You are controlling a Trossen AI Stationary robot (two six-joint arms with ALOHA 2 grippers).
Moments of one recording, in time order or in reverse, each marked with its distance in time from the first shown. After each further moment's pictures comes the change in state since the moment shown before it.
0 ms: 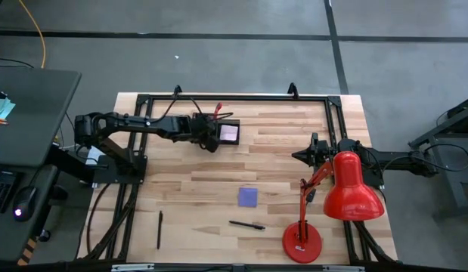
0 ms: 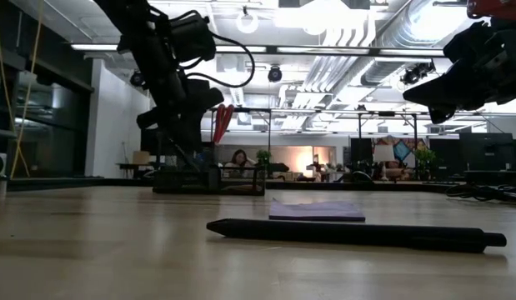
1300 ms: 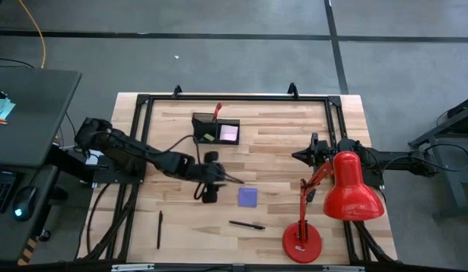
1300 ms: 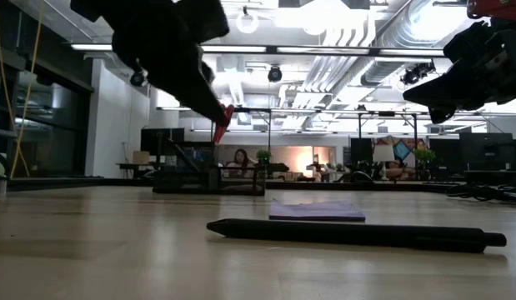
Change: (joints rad) left arm -0.512 0.045 0.001 0.262 0.052 0.440; right arm 0.000 0.000 0.000 0.000 0.000 0.000
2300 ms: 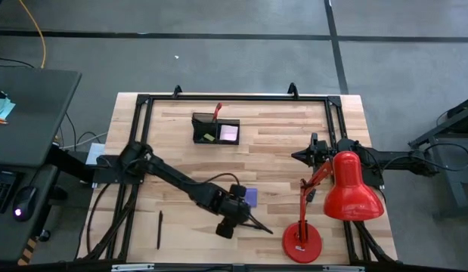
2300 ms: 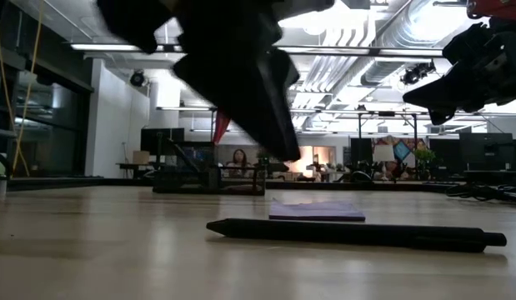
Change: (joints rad) left arm -0.182 0.508 0.608 -0.305 0.107 0.076; right arm 0.000 0.023 0.000 0.002 0.000 0.000
